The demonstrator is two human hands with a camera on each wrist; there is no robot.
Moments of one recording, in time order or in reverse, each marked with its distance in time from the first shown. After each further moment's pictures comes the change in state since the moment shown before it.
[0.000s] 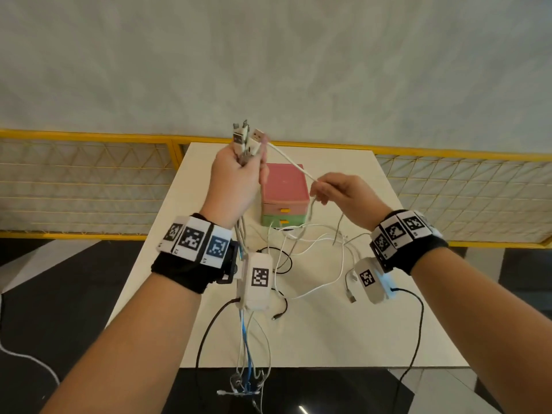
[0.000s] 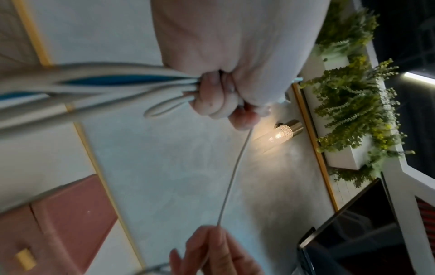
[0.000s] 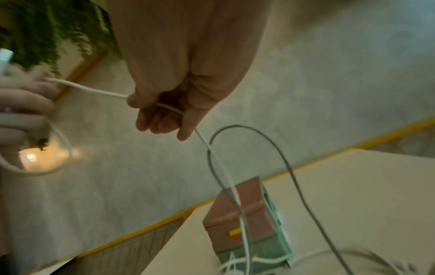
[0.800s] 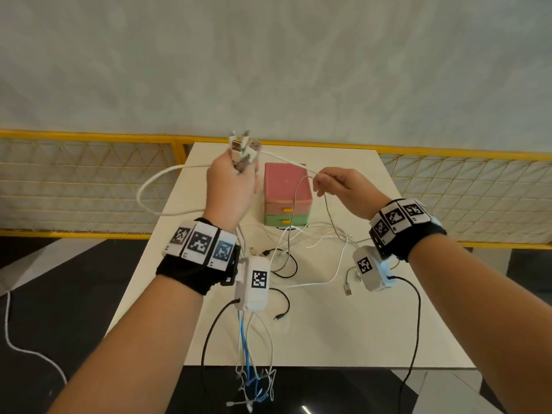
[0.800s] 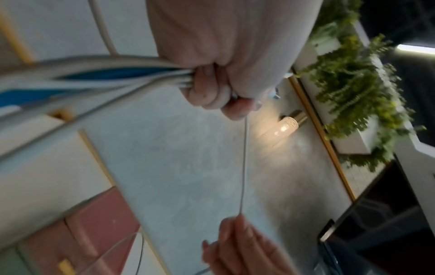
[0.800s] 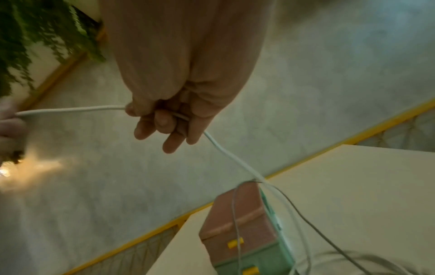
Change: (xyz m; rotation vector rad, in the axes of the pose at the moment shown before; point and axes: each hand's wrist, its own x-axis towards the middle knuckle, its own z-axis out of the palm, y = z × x) left_hand 0.004 -0.027 -0.004 0.149 0.090 -0.034; right_hand 0.015 0.009 -0.002 -0.038 -0.079 0.031
